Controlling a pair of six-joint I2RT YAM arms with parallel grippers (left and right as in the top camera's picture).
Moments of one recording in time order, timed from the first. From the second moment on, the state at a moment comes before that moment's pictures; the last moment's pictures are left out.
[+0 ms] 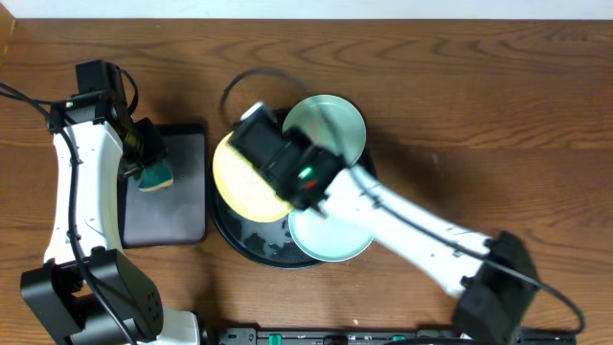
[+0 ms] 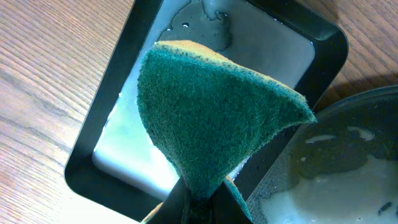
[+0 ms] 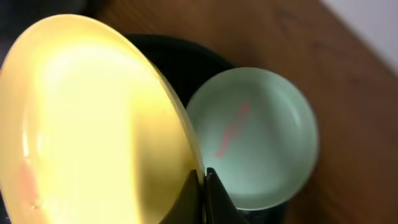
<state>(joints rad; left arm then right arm) 0.25 1.65 1.42 -1.14 -0.06 -0.32 0.91 1.86 1.67 -0.77 0.33 0.12</state>
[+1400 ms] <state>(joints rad) 0.25 1.65 1.42 -1.14 -0.06 -0.32 -0.20 1.55 1.07 -0.70 -0.20 0.18</state>
